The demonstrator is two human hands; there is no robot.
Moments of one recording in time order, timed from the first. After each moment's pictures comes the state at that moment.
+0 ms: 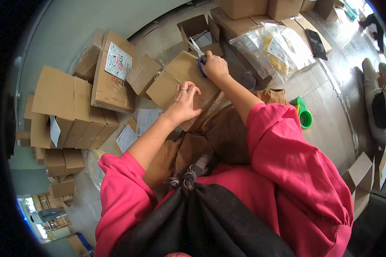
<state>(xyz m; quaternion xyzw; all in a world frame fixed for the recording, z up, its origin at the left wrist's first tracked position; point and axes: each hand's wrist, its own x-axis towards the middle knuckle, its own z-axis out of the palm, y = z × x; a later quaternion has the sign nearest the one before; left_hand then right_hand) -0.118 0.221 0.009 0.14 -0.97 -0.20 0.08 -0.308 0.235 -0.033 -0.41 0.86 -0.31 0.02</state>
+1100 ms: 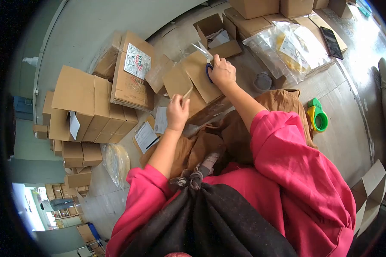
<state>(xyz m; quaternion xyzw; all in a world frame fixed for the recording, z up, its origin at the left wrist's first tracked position) -0.063 0.204 -0.018 0.33 -0.90 -0.13 0.24 -0.274 0.237 -0.036 -0.40 0.85 -0.34 -0.04</state>
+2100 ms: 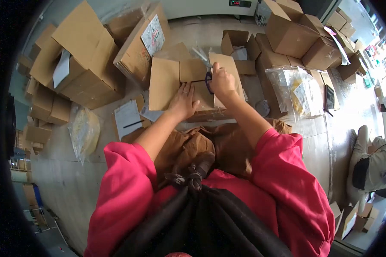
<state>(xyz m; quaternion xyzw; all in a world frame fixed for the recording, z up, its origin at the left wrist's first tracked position) -0.050 0.186 -0.037 0.33 -0.94 -0.01 0.09 -0.219 0.217 0.021 -0.58 0.80 -0.16 0.00</state>
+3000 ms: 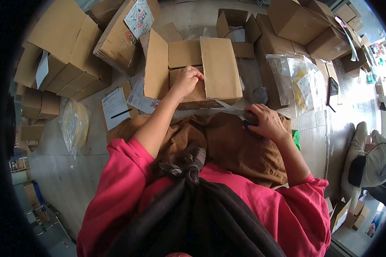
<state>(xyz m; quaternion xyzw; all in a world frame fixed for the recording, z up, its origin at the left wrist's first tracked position) -0.109 0.164 -0.049 0.33 -0.82 -0.38 0.27 -0.304 0.388 0.032 -0.70 0.68 -0.12 0.18</state>
